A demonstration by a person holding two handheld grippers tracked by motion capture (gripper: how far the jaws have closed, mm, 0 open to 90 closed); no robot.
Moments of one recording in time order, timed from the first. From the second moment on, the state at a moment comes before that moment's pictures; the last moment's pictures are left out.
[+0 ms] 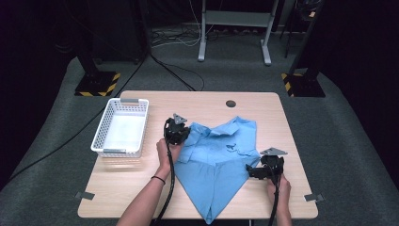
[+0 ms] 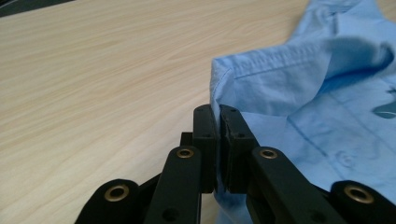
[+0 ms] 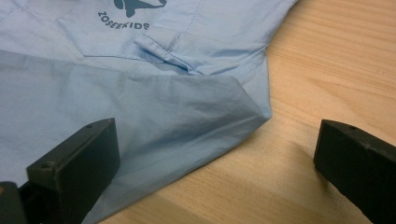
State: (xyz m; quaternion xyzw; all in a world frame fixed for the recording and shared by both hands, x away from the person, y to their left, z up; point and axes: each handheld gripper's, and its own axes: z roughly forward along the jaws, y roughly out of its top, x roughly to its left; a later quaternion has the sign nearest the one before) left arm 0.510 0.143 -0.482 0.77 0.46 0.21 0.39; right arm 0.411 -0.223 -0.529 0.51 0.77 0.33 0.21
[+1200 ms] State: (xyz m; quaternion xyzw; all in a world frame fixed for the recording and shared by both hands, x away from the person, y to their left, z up) left arm 0.448 0.158 -0.508 0.80 0.46 0.20 0.34; right arm 0.411 -0.222 -0.529 0.51 0.77 0.33 0.21
